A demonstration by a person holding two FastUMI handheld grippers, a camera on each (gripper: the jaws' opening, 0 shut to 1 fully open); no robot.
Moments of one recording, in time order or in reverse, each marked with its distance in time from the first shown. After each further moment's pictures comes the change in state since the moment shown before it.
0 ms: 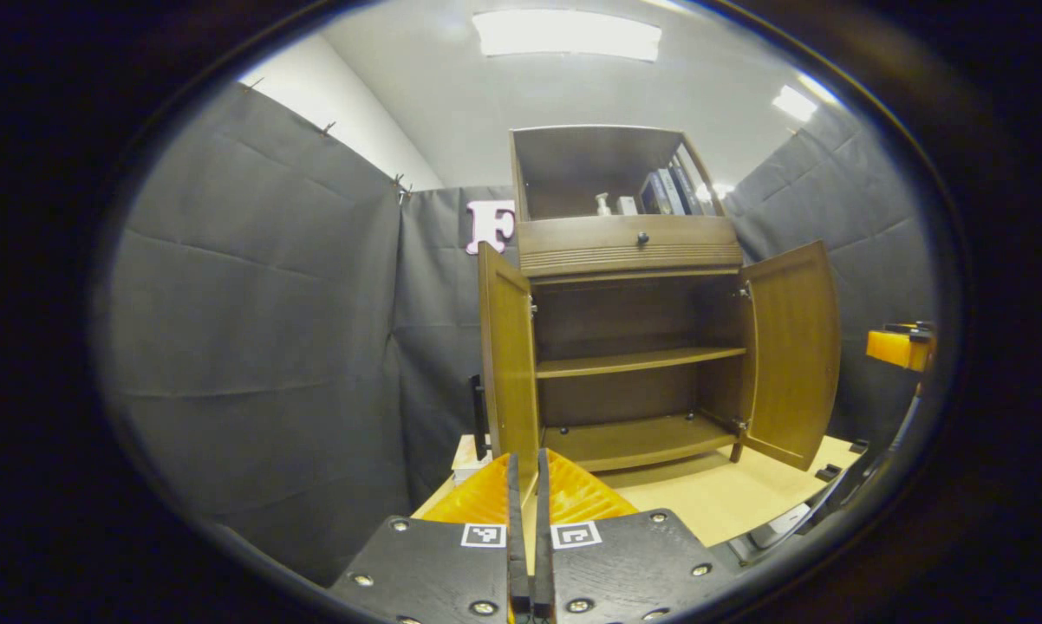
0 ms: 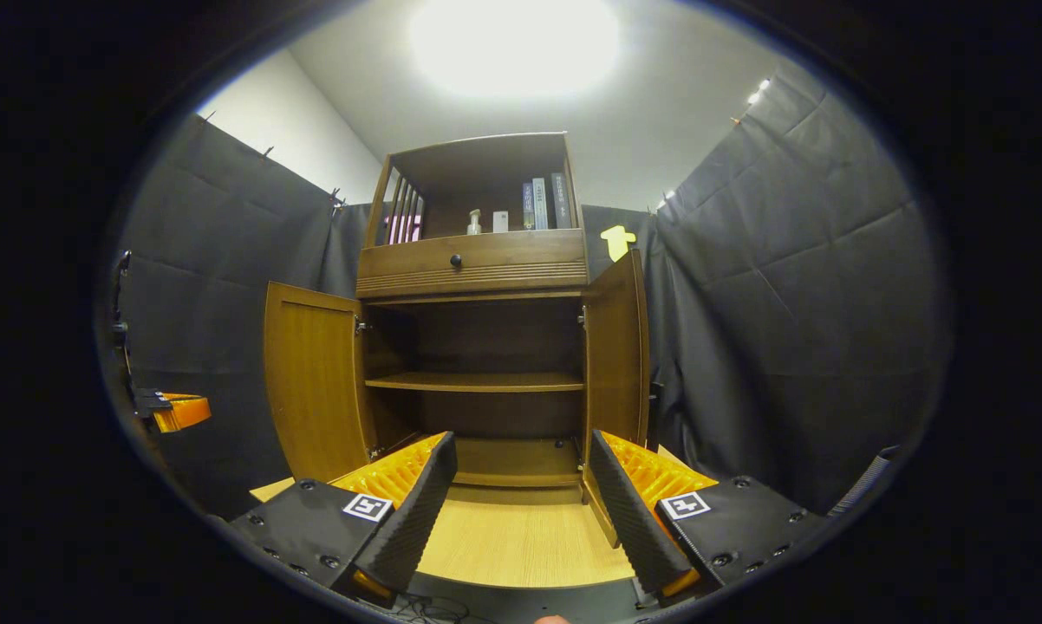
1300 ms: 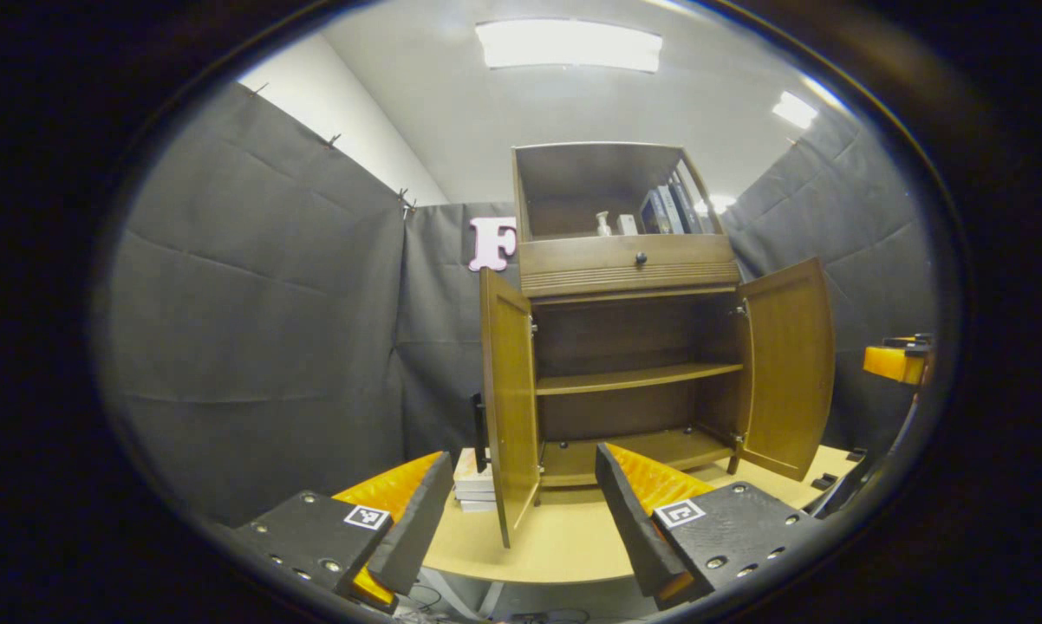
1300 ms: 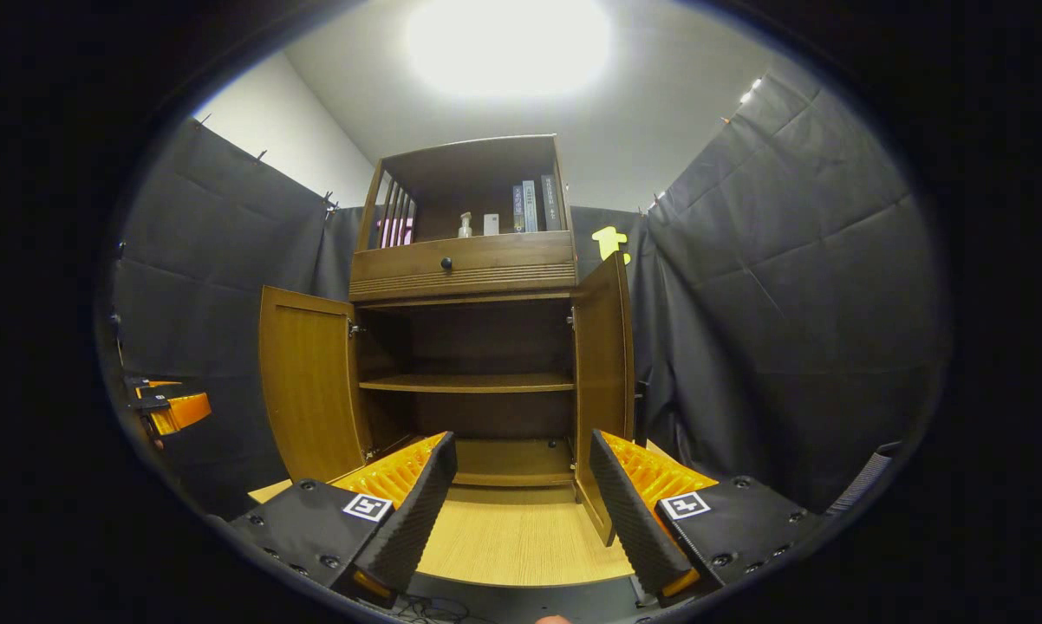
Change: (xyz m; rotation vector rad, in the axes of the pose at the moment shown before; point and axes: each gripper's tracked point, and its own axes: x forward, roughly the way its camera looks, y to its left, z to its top) left arm -0.017 -0.004 0.023 -0.006 -0.049 0.015; right arm -0.013 -0.012 0.000 0.012 -0.003 -0.021
